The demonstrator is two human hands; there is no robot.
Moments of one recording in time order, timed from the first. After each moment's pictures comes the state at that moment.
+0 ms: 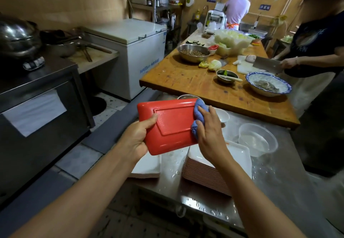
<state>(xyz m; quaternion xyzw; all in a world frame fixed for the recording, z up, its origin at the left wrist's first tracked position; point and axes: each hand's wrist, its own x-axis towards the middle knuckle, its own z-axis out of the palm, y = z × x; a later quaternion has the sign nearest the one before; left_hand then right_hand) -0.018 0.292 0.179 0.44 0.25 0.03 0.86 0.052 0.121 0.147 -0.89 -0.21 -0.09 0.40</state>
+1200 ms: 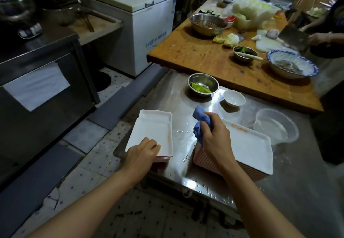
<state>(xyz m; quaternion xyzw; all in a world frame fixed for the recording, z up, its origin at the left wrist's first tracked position) -0.045 0.330 0.041 0.99 -0.06 0.08 0.04 0.048 0.149 0.095 -0.87 -0.14 -0.05 0.48</state>
